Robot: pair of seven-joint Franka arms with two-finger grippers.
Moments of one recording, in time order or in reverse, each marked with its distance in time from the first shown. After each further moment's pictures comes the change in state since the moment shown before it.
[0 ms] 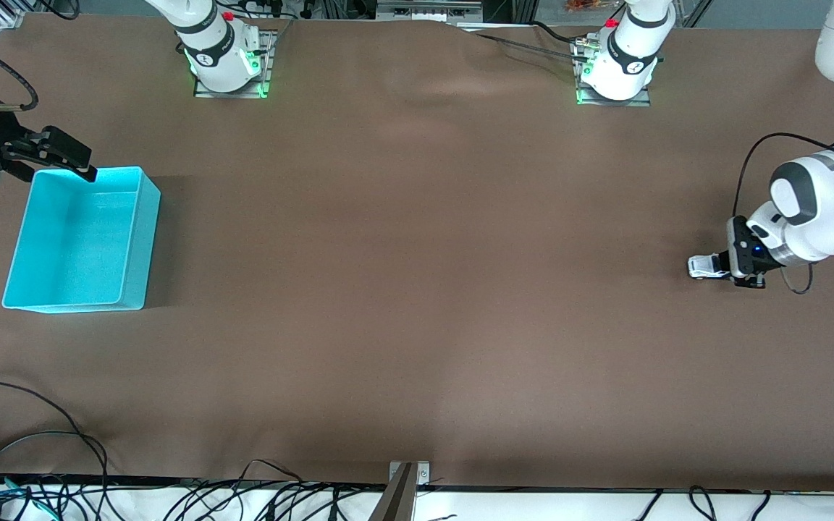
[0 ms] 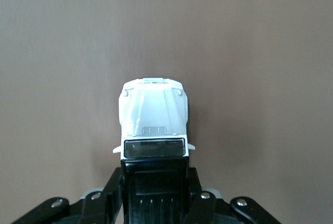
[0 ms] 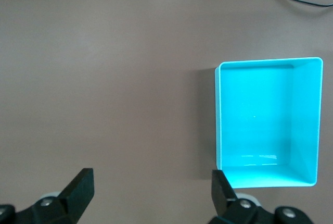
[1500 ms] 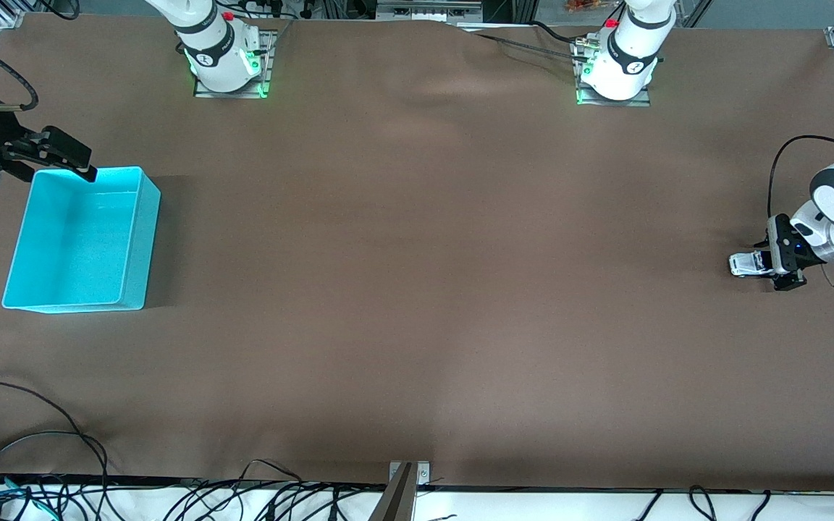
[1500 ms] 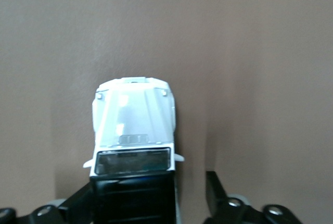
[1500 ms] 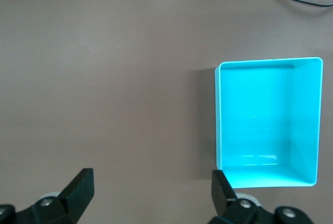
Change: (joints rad) left arm 0.144 0.107 -0.004 0.131 0.000 -0.083 0.122; right arm 0.000 0.000 0.000 0.000 0.000 0.000 0.000
